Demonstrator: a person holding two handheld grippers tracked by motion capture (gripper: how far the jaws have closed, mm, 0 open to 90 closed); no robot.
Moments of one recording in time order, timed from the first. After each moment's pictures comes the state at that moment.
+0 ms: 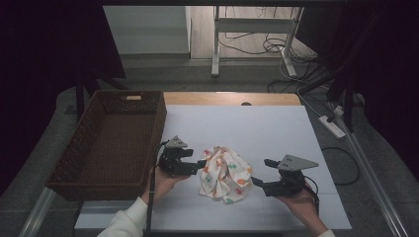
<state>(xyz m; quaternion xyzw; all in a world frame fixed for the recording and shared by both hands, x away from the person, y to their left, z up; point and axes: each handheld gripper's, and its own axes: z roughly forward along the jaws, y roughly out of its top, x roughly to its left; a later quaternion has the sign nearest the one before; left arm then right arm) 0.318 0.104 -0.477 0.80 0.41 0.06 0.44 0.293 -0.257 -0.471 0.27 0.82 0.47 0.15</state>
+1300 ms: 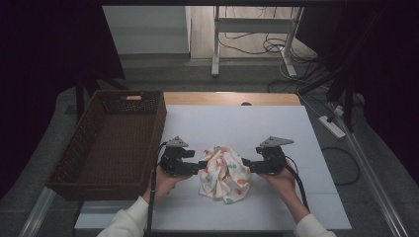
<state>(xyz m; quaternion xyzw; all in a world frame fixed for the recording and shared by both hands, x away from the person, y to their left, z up) 0.321 0.102 -0.481 0.79 0.41 0.04 0.45 0.361 -0.225 -0.495 0.37 0.83 0.39 0.15</state>
